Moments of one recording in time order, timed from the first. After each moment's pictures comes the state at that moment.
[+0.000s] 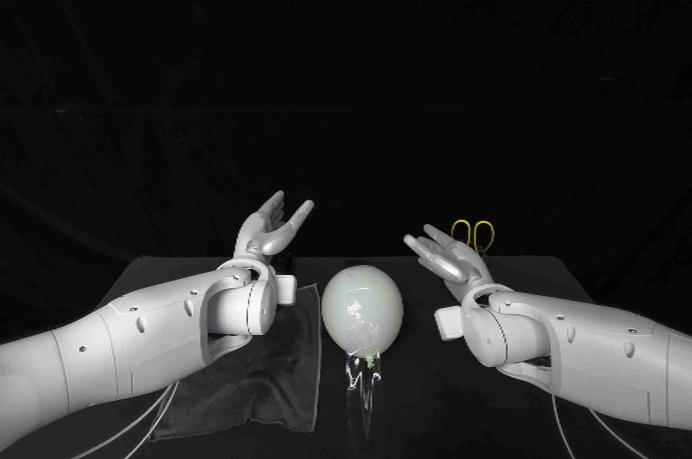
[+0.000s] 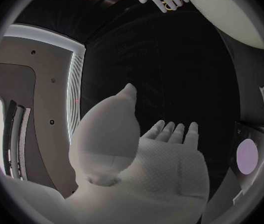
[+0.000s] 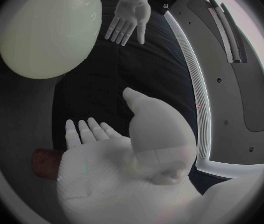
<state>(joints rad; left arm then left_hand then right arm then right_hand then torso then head) 1.14 -0.64 -0.05 1.32 0.01 -0.65 0.53 1.32 -0.08 0.13 0.28 0.04 0.15 0.13 0.05 0.03 0.13 0.17 0.02 0.02 0.10 0.18 0.02 0.03 0.08 0.12 0.26 0.02 0.02 1.12 -0.74 -0.14 1.43 -0.02 -0.56 0.43 1.14 -0.01 0.31 0.15 0.15 0.14 0.13 0.02 0.02 0.21 0.22 0.02 0.03 0.15 0.20 0.02 0.02 0.12 0.14 0.27 0.02 0.03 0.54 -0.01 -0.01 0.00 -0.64</state>
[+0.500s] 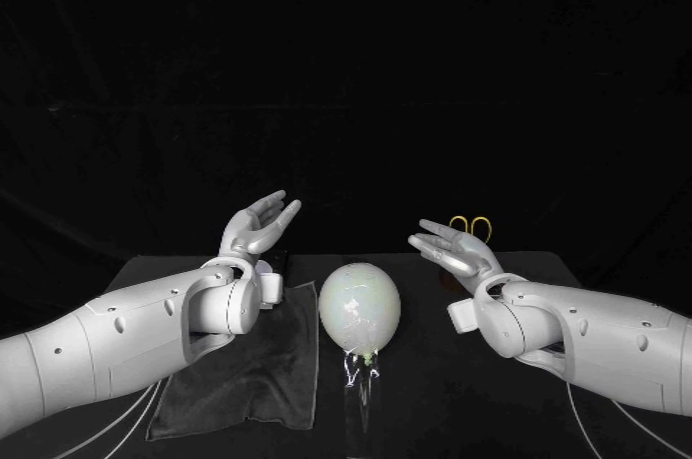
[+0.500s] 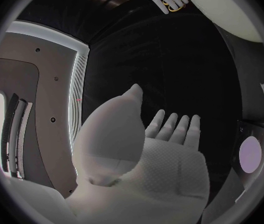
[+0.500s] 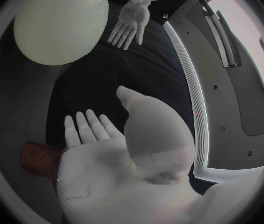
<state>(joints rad) 1.14 -0.70 -0.06 1.34 0.01 -0.58 0.55 1.42 -0.05 0.15 0.28 0.04 0.39 0.15 0.14 0.09 0.36 0.23 0.07 0.05 0.31 0.27 0.09 0.09 0.09 0.29 0.30 0.09 0.06 1.15 -0.78 -0.16 1.41 -0.12 -0.48 0.41 1.25 -0.01 0.34 0.10 0.15 0.32 0.14 0.08 0.06 0.43 0.25 0.06 0.05 0.34 0.23 0.07 0.06 0.12 0.22 0.29 0.06 0.05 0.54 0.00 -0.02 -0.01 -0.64</state>
